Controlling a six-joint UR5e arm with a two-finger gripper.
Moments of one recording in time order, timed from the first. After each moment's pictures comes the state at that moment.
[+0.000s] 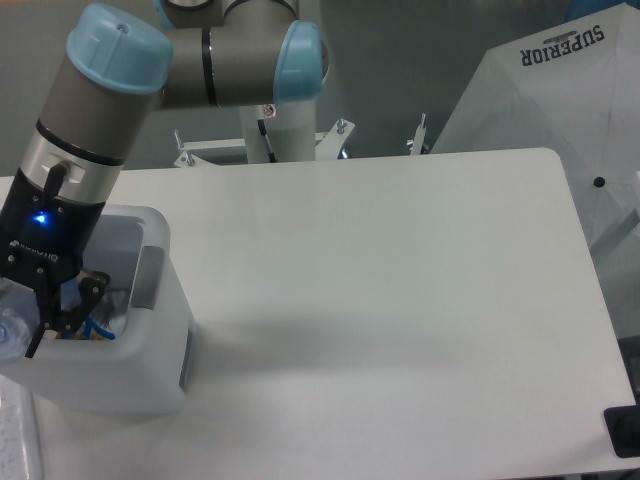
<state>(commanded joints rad) 2.08 -1.90 -1.36 -0.75 1.01 -0.02</state>
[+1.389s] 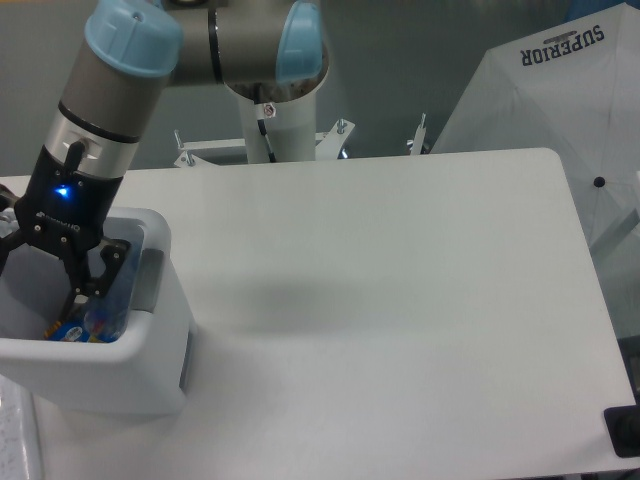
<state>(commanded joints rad) 2.16 -1.77 -1.53 -0.75 1.01 0.10</state>
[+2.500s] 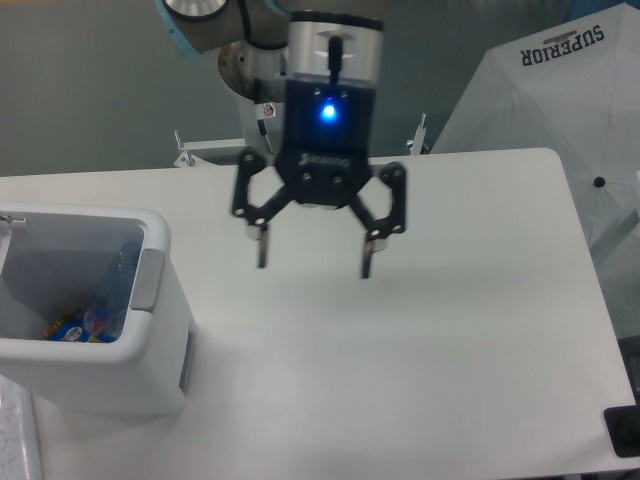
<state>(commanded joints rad) 2.53 -1.68 -1.40 -1.03 1.19 0.67</state>
